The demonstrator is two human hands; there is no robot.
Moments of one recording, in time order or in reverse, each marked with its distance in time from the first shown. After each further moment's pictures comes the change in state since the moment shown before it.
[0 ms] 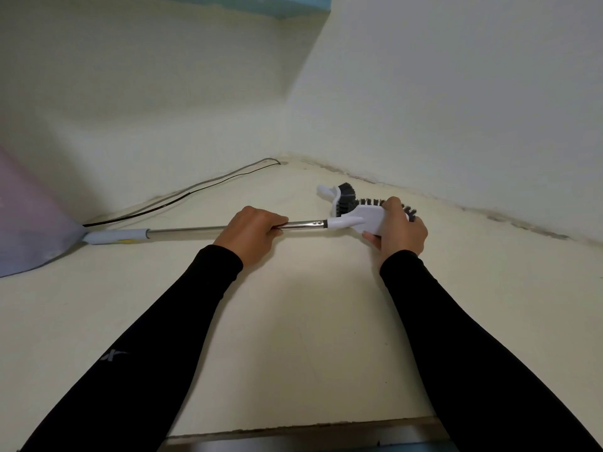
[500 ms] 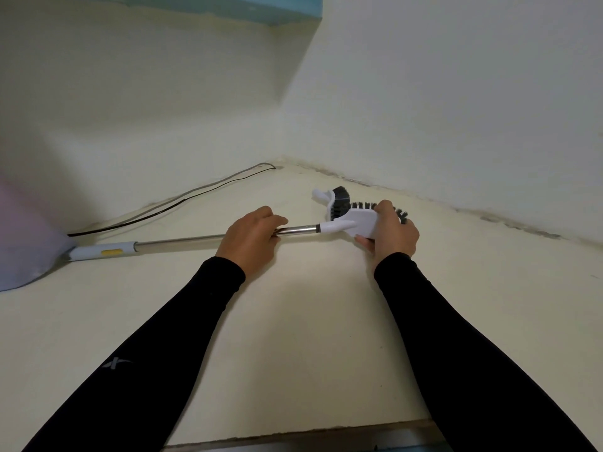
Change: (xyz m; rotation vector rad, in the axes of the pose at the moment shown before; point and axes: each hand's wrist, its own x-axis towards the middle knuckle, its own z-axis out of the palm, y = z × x) left_hand 0.000 0.009 0.011 0.004 0.118 -0.024; right_hand 0.002 0.001 0.001 0.023 -0.028 0.039
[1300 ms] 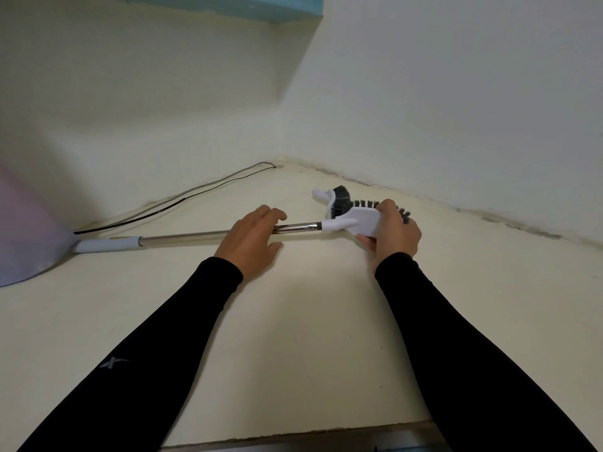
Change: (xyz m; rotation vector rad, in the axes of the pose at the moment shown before) left_hand -0.006 -0.003 0.004 -0.075 -0.005 0.000; right_hand 0.002 0.000 -0.001 0.023 -0.003 -0.002
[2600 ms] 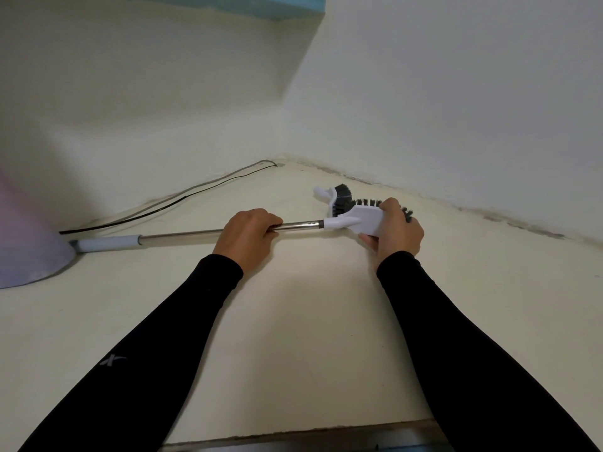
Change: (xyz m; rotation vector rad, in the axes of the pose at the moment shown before) left_hand 0.006 -0.005 -0.003 0.017 0.055 -0.044; right_hand -0.003 -0.003 0.000 -0.015 0.013 -0.001
